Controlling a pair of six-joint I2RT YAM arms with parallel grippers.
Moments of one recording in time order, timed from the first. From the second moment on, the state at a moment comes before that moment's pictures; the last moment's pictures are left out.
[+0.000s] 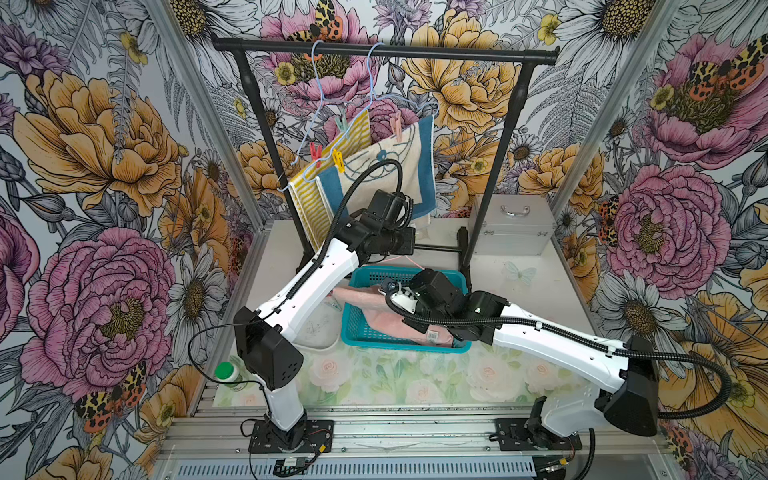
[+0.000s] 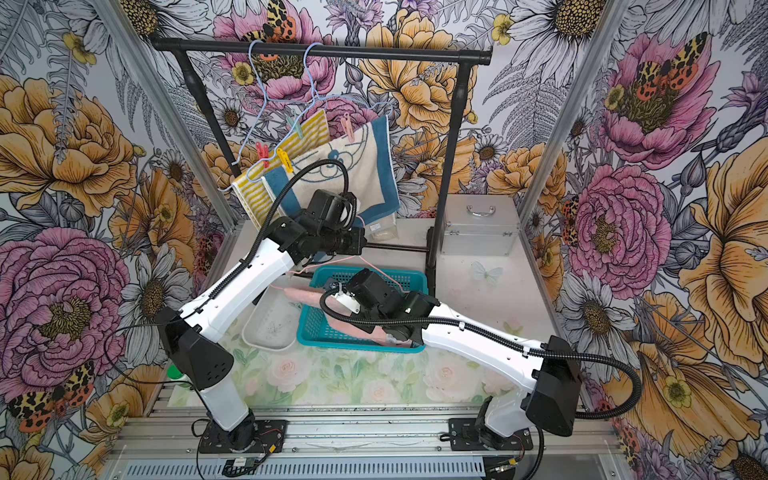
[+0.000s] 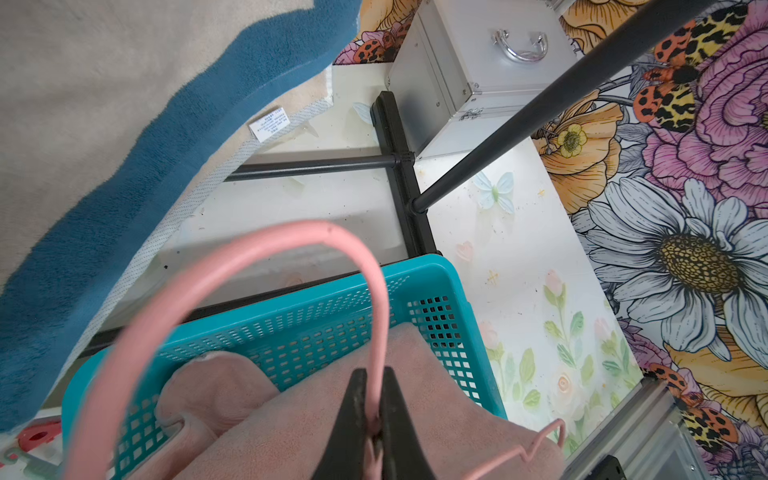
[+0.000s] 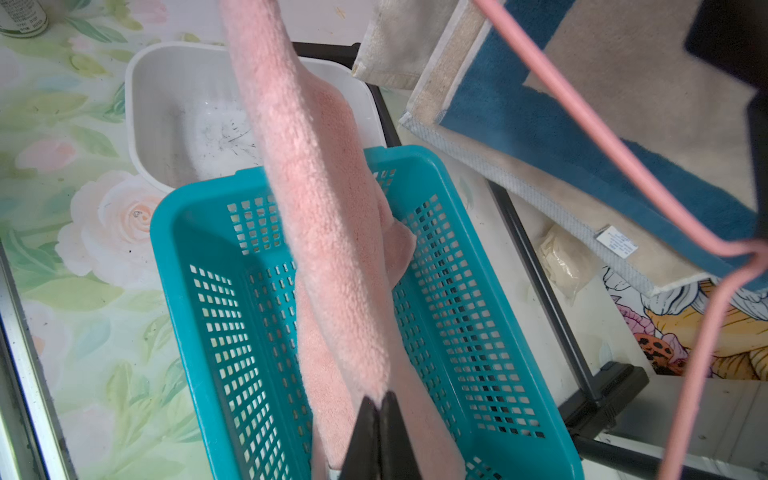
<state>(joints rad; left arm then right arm) -0.63 1.77 1.90 -0.92 0.06 -0.41 1.00 1.44 1.28 -0.59 0.19 -0.29</state>
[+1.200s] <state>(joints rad) -0.56 1.91 2.52 -1.08 0.13 -0.42 1.14 1.30 1.21 -0.58 0.32 -0.16</state>
